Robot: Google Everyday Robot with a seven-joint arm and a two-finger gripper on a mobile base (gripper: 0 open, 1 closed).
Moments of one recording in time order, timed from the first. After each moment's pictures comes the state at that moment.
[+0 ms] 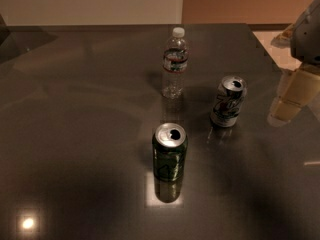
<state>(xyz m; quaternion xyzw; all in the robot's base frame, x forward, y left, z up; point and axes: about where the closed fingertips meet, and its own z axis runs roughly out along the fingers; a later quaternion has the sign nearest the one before) 0.455 -0.219 0.977 -0.60 0.78 -0.03 0.18</state>
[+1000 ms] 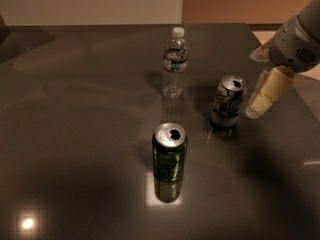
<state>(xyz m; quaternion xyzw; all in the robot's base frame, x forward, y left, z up) 0.507 -0.205 0.930 -0.58 0.78 0.09 0.20</state>
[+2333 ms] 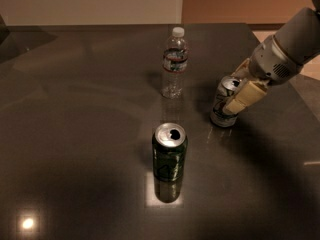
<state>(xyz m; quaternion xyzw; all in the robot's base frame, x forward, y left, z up) 0.522 -0.178 0.887 -0.59 0.76 0.15 0.21</state>
